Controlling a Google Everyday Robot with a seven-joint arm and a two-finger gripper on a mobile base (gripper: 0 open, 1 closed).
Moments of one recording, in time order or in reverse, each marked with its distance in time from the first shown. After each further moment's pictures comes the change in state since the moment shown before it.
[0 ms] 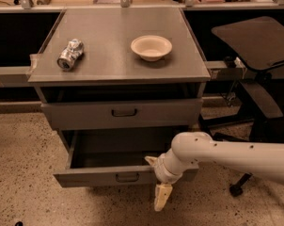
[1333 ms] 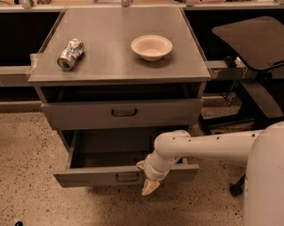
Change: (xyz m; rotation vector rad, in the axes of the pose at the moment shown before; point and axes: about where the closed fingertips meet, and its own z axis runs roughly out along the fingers) arm 0.008 -0.027 0.064 -0.069 0.065 -0.069
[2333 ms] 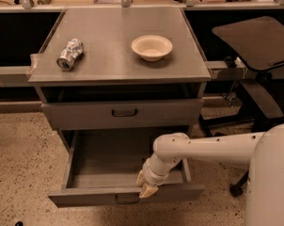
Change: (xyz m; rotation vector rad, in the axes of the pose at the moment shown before) arm -0.007 0.019 0.001 -0.058 -0.022 -0.012
